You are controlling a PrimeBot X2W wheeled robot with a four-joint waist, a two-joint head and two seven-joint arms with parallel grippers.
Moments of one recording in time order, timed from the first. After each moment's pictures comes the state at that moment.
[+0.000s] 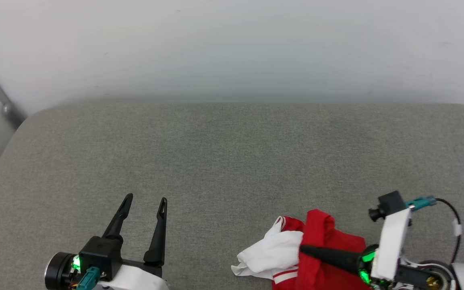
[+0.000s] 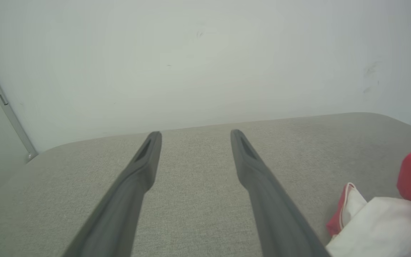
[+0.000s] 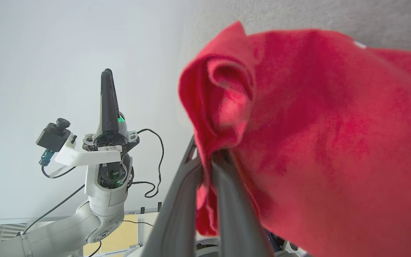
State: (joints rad) left arm -0.03 0.48 -0.52 -0.14 -0.47 0.35 -0.20; right arm -0.12 -0.05 -0.09 0.14 1.16 0.13 1.16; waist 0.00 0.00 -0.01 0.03
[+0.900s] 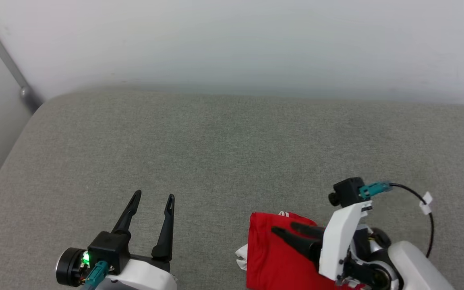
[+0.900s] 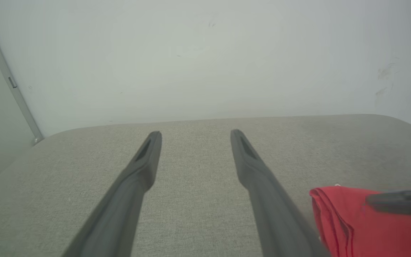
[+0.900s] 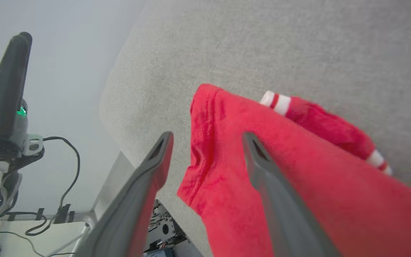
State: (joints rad) left arm -0.07 0.44 -0.53 -0.06 -0.49 0.32 -0.24; right arm -0.27 -0.16 0.43 0.28 0.90 0.13 0.61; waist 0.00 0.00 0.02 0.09
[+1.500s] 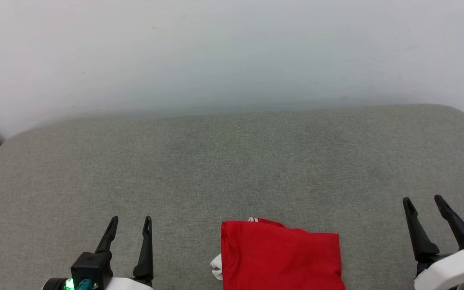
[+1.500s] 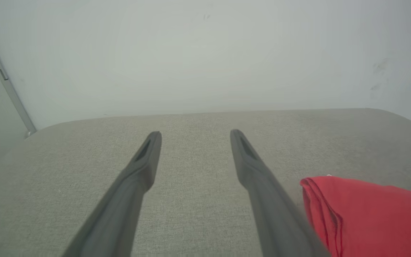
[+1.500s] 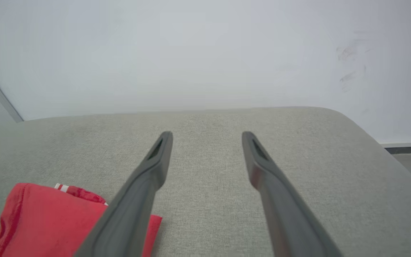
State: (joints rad) left arm 0.03 0.44 -0.48 -0.04 -0.53 0.37 -0.25; right arm 0.07 -0.21 -0.06 -0.06 0.30 0.13 0.07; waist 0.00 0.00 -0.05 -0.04
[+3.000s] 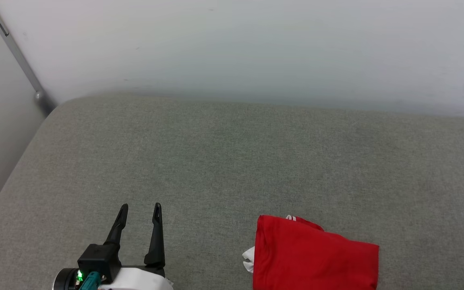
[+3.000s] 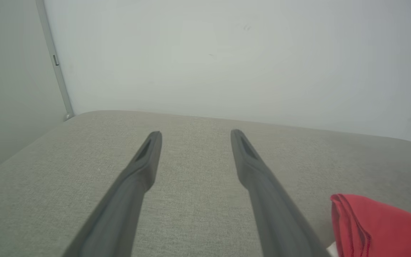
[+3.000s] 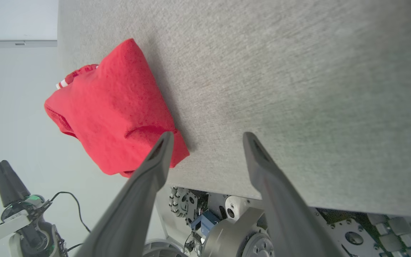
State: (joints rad) left arm 0.02 0.34 -0.42 -0.03 -0.48 0.32 -0.26; right arm 0.02 -0.06 -0.59 0.21 0.76 0.13 1.21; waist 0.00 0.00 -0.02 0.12
